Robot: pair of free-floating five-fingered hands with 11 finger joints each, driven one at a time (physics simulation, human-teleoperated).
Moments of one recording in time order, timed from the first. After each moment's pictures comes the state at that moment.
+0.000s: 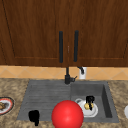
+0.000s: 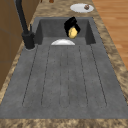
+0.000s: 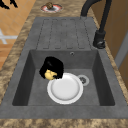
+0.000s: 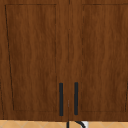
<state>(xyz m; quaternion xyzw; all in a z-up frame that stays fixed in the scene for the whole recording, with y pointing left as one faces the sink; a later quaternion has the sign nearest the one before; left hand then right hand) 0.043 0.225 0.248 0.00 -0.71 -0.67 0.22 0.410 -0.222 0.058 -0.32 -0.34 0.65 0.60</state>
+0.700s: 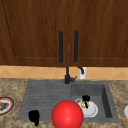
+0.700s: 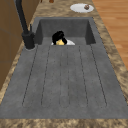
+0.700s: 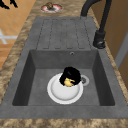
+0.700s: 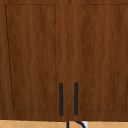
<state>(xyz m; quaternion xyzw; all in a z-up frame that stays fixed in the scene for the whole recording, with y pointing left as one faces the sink) 0.043 0.225 0.248 0.00 -0.71 -0.67 0.22 0.507 -0.199 -0.048 -0.35 -0.35 0.64 0.58</state>
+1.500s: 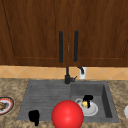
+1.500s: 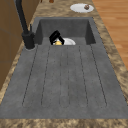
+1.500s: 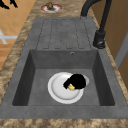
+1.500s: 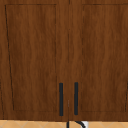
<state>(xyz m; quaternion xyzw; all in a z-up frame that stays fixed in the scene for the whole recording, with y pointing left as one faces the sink) 0.043 0.225 0.248 0.00 -0.71 -0.67 0.22 0.543 -0.247 -0.067 -0.20 -0.43 0.64 0.60</state>
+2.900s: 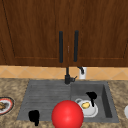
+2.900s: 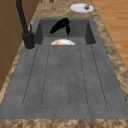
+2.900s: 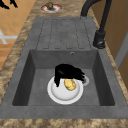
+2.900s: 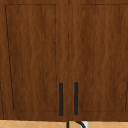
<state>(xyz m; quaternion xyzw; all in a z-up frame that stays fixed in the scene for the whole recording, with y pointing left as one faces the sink) 0.043 0.225 0.248 0.00 -0.71 -0.67 0.22 0.461 -0.261 0.029 -0.36 -0.47 0.62 0.51</state>
